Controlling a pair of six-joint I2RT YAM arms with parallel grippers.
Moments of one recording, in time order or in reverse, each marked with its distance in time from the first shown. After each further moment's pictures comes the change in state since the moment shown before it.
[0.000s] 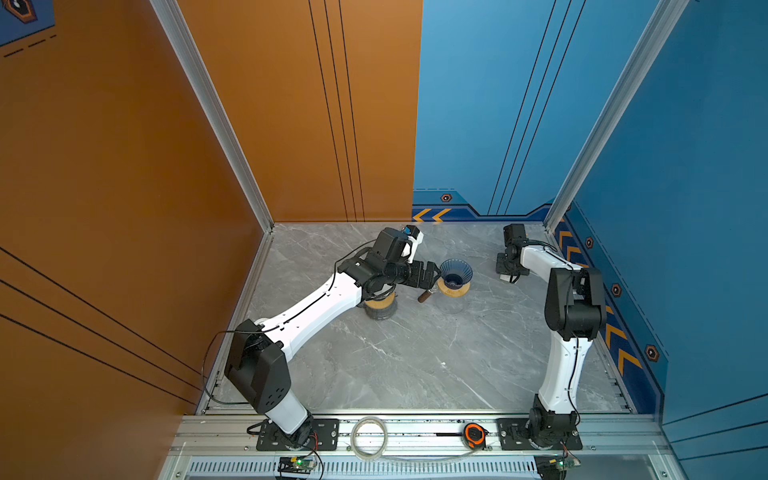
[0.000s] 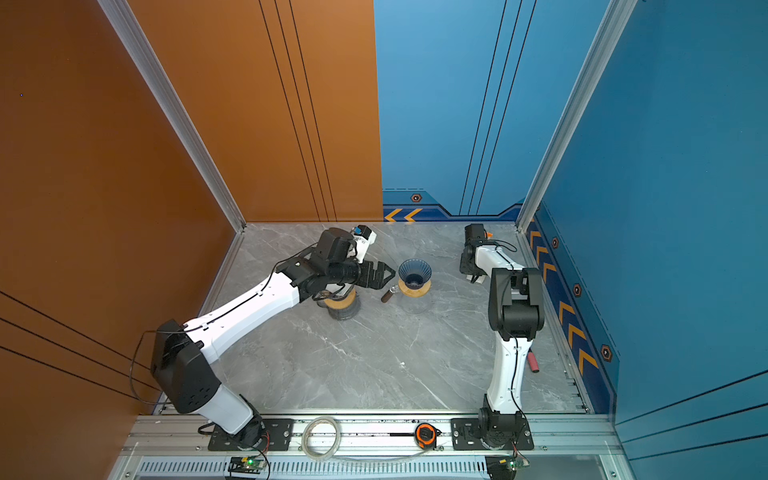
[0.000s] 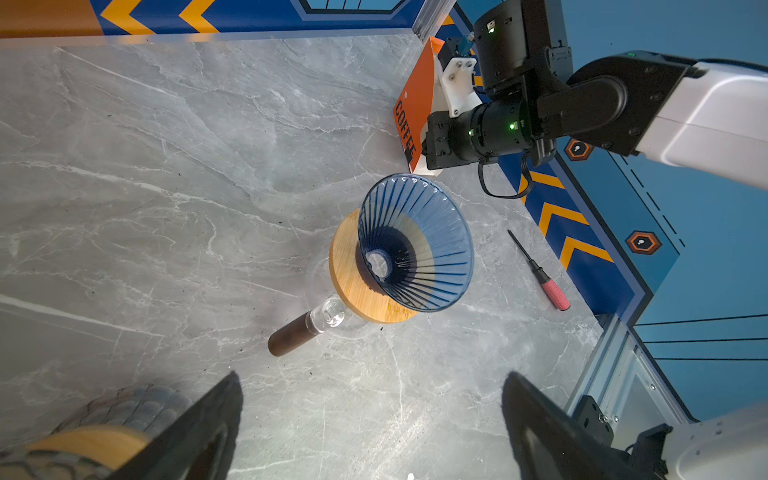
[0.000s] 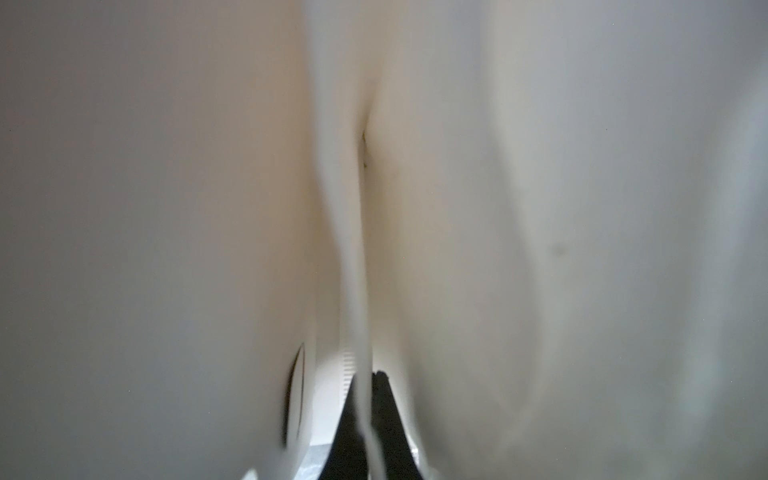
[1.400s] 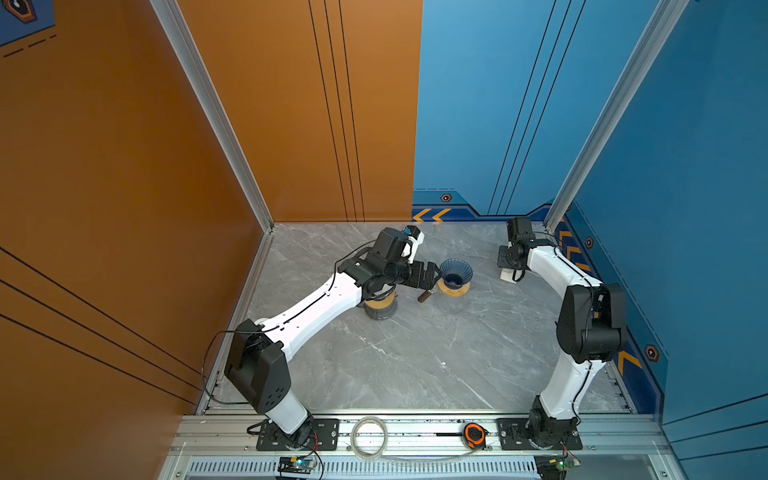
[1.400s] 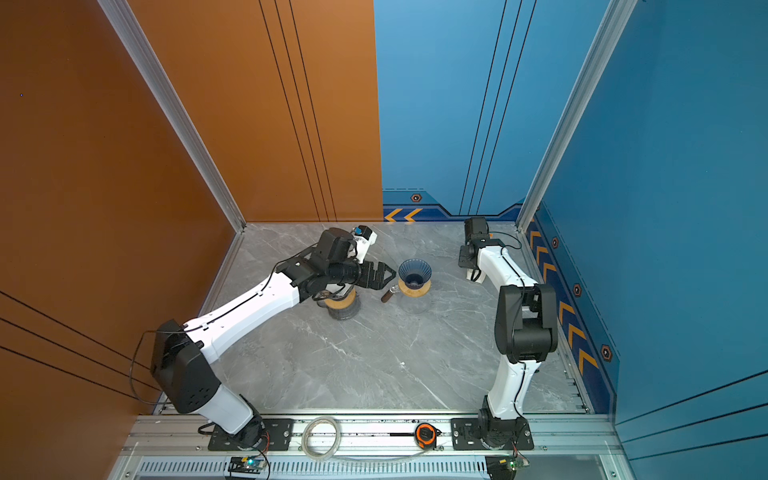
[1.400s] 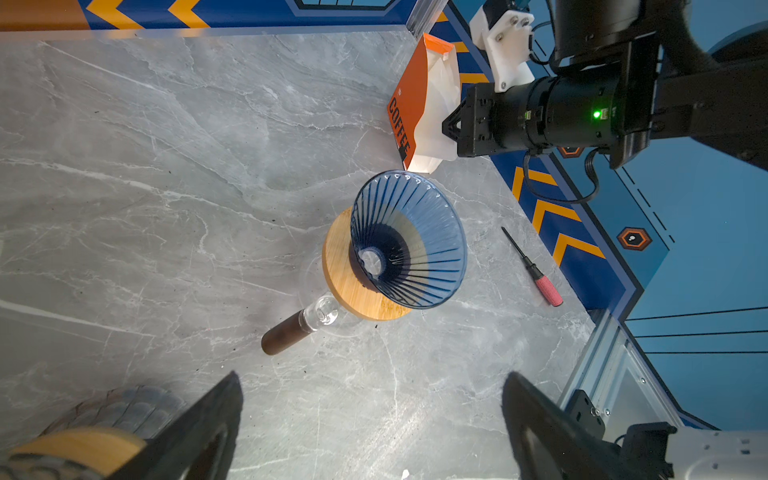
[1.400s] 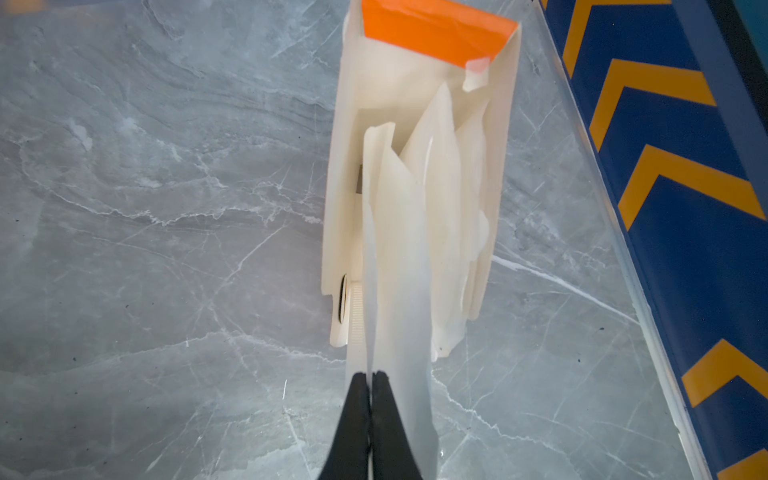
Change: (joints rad) left arm -0.001 0.000 0.000 0.000 0.018 0.000; right arm 0.046 -0.223 -0.089 -0.030 0.008 0.020
